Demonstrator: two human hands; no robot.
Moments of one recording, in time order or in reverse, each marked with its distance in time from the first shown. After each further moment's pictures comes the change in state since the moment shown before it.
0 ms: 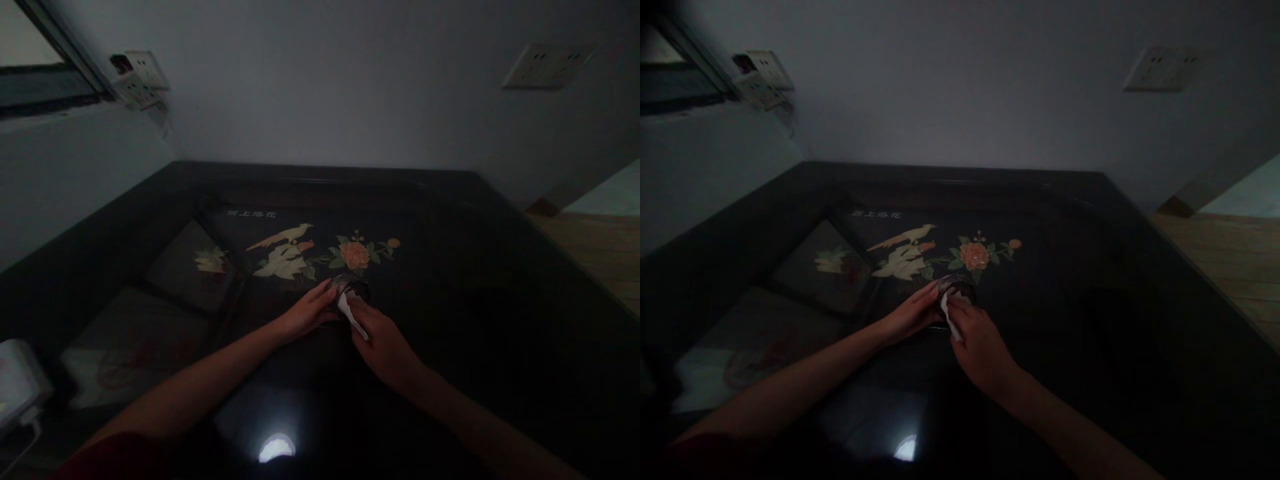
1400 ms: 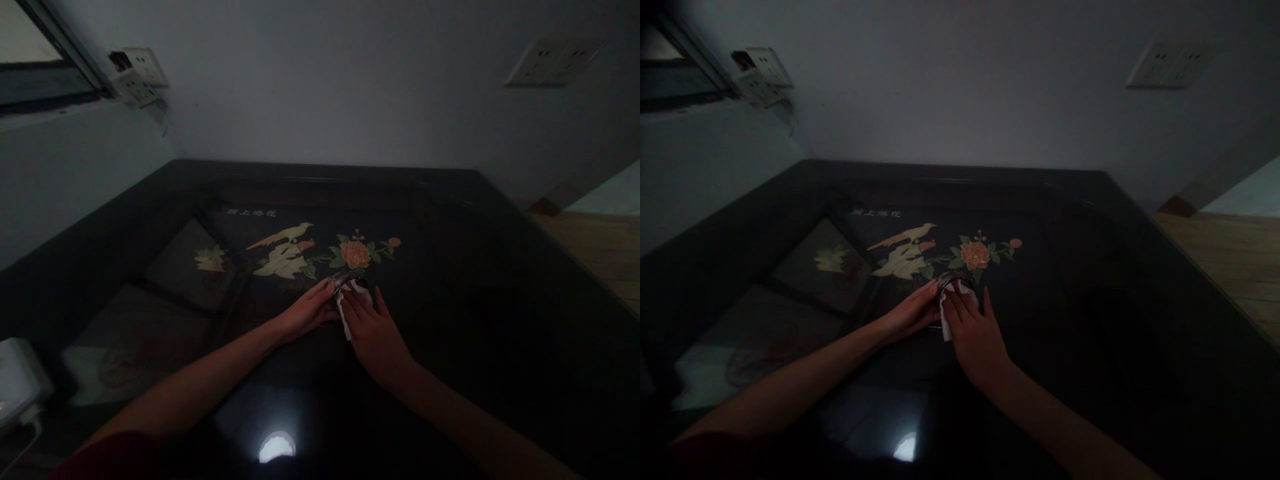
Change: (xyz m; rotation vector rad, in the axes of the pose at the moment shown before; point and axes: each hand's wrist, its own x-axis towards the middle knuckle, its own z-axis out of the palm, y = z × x) left_hand 0.001 0.001 0.000 -0.050 -0.014 -0.012; right_hand -0.001 0.006 0.017 -0.408 -0.025 -0.072
